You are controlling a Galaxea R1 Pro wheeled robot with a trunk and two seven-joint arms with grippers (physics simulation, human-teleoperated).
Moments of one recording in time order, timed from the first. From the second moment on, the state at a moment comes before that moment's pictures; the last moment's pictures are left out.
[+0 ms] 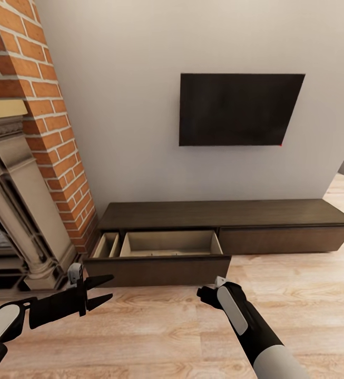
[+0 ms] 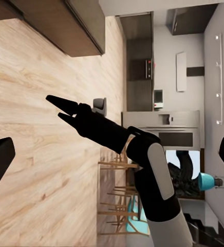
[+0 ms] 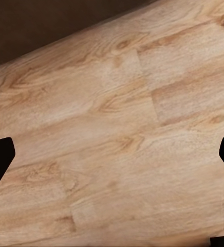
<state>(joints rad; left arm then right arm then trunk) -0.23 0.45 -0.08 -1.42 1.63 1.04 -0.21 -0.53 0.08 0.20 -0.93 -0.70 0.69 -0.51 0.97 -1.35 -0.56</state>
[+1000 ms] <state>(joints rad) -0.23 0.12 -0.08 -1.42 0.84 0.78 0.32 -0.53 0.09 0.32 -0.83 -0.68 0.50 -0.52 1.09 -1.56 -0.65</state>
